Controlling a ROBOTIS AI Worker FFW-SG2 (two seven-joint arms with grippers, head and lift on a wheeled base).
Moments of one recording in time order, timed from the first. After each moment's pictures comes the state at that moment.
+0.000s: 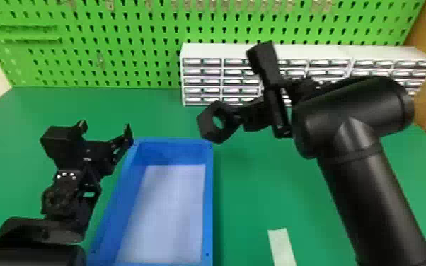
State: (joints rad) left arm 0.06 0.14 0.01 -1.78 0.05 0.03 0.01; right arm -0.57 -0.02 0.33 -1.71 0.16 1.16 0.63
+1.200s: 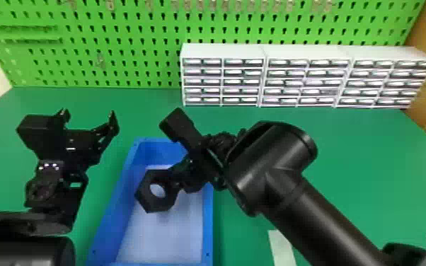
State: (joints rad) left arm 0.05 0.14 0.06 -1.82 0.06 0.03 0.02; right arm -0.58 -0.05 0.73 -1.54 -0.02 1.01 0.59
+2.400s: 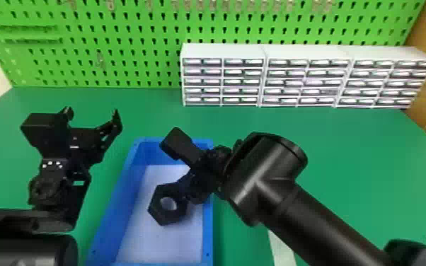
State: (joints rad) left arm 0.04 0.14 0.04 -1.82 0.06 0.03 0.02; right arm -0.61 -0.08 0.84 -1.45 0.01 0.97 0.58
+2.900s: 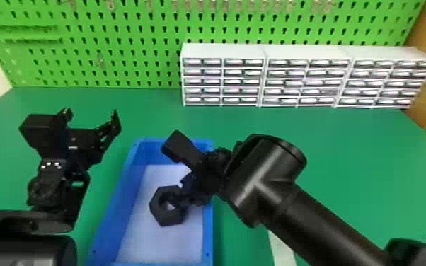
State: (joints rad) left arm 0.05 0.14 0.05 -1.82 0.06 0.03 0.02; right arm -0.61 -0.09 0.85 -1.44 0.01 0.96 0.58
